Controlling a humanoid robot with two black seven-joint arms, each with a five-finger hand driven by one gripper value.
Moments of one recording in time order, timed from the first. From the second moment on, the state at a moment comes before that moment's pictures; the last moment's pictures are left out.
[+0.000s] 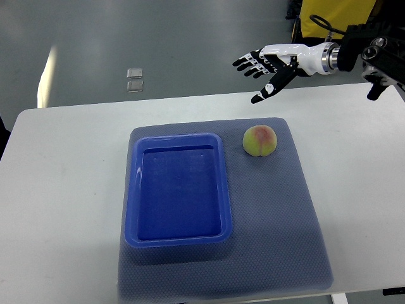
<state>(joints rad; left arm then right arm) -0.05 0.00 0.02 -0.29 0.00 -0.05 0.19 1.30 -0.44 0.22 0.75 -0.83 0.60 0.04</state>
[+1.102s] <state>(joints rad) -0.06 0.00 0.02 -0.29 0.00 -0.05 0.19 1.19 -0.33 0.00 0.75 -1.13 0.37 0.07</state>
